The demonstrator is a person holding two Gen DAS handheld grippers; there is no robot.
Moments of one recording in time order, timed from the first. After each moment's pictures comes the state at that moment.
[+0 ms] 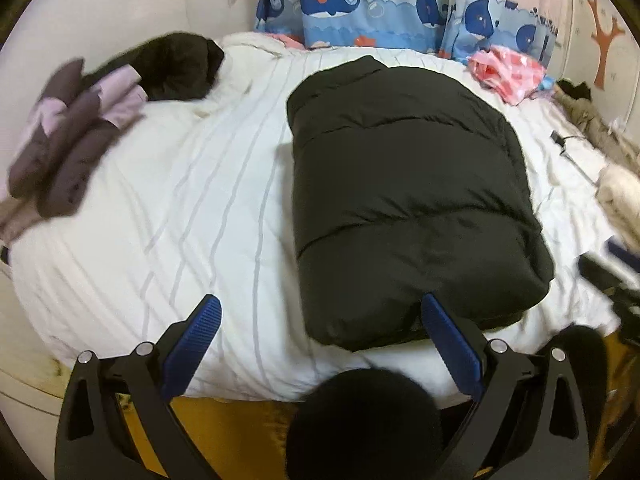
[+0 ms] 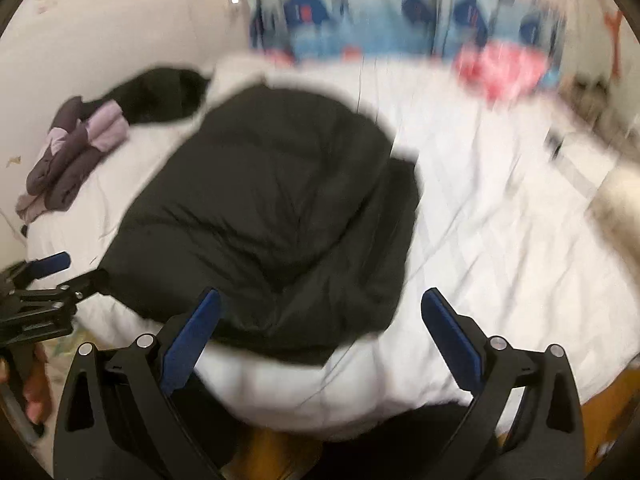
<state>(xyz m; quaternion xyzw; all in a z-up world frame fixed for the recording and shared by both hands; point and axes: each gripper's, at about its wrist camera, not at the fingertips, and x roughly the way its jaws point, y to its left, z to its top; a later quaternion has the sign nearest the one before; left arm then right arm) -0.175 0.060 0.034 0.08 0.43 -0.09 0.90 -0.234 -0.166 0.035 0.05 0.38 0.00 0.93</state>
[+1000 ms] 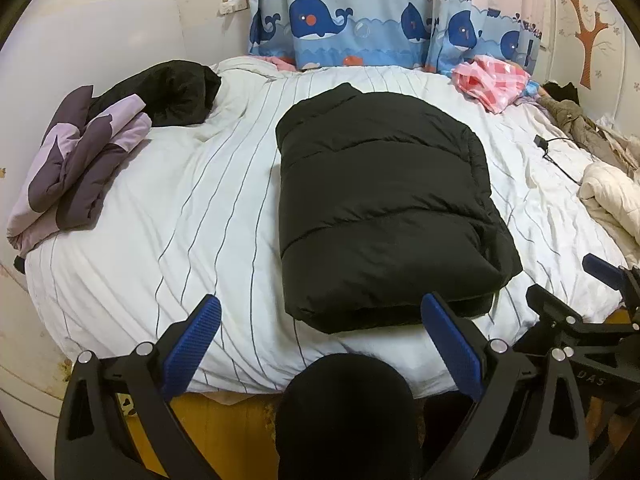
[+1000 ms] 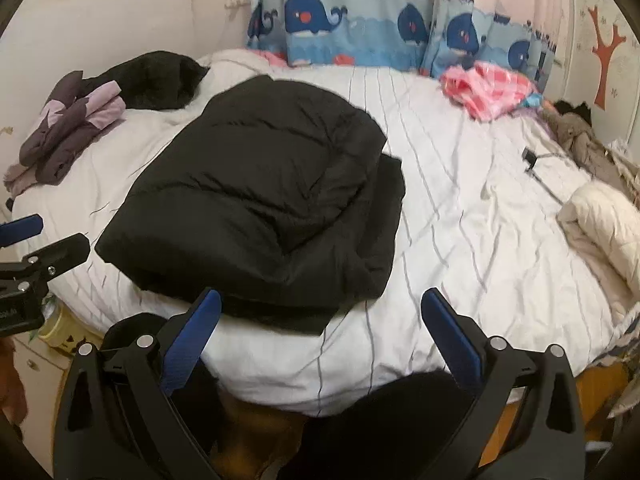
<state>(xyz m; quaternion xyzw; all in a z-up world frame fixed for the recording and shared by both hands) -0.215 0.048 0.066 0.08 0.40 -0.10 0.91 -0.259 -0.134 0.033 0.03 0.41 -0.03 0.91</state>
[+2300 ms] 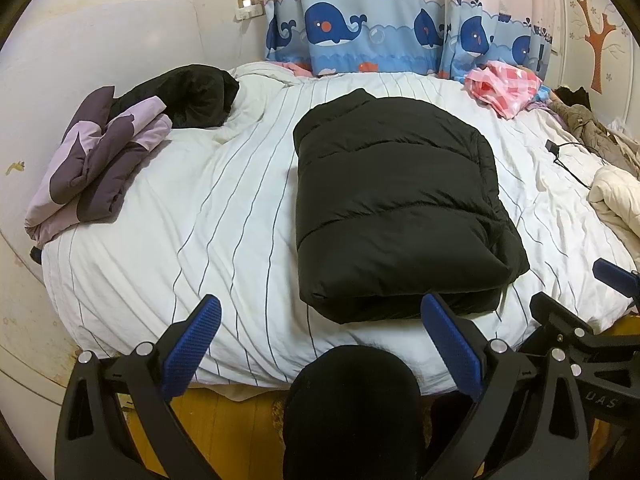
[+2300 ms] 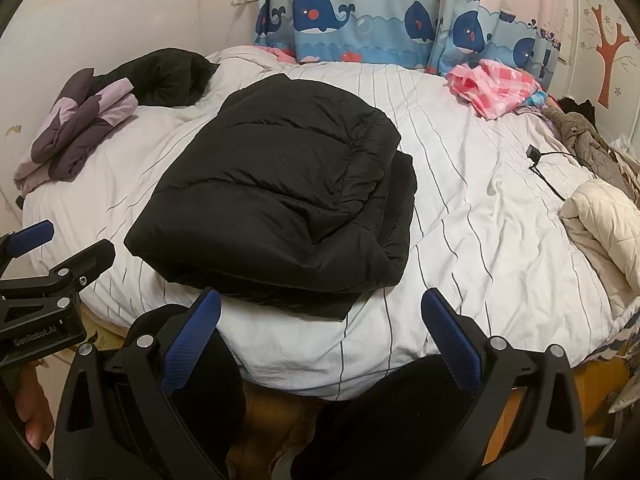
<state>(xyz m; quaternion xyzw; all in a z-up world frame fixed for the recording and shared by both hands) -0.231 0.050 0.071 0.08 0.39 -0.07 0.91 -0.274 -0.112 0.043 0.03 0.41 -0.02 0.91</state>
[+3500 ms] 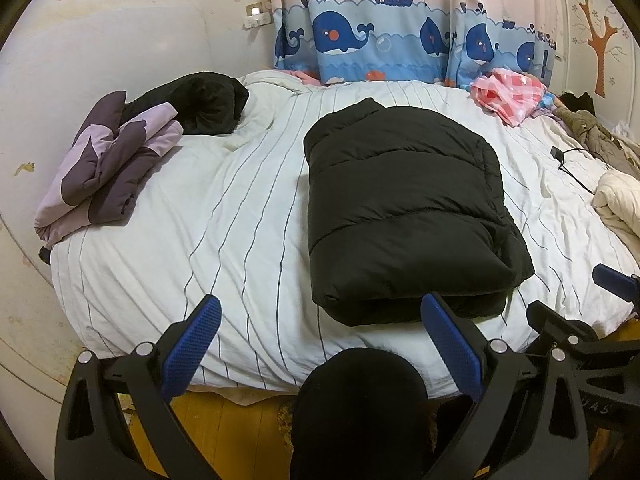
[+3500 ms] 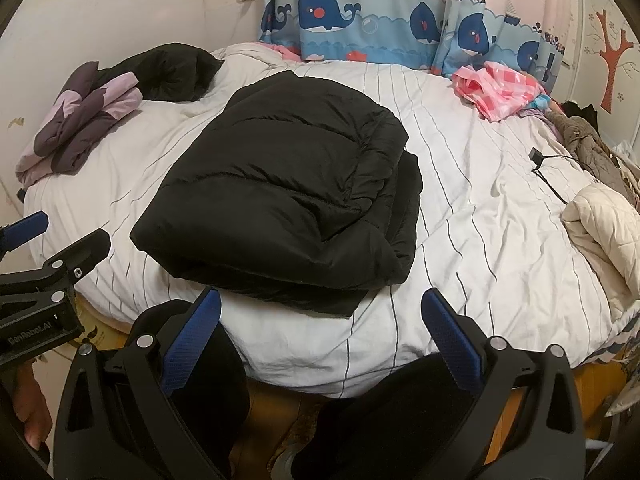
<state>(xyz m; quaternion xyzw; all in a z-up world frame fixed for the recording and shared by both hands) -0.239 0.056 0.078 0.08 0.38 -0.06 0.92 -0.278 -0.112 0.044 0.02 0.41 -0.02 0.91</state>
